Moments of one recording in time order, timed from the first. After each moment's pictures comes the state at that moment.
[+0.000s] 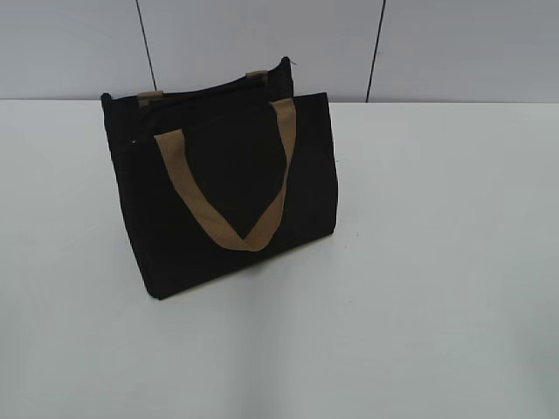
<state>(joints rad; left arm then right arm) 0.01 -0.01 -0.54 -0.17 1.08 0.19 0.07 -0.01 -0.47 0.11 1.09 -0.18</state>
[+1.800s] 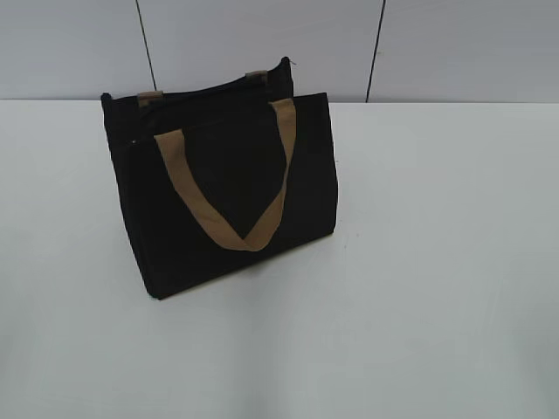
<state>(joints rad) 0.01 0.11 -0.57 -0.20 1.10 0.19 0.07 0.00 -0.47 0.11 1.09 -0.18</state>
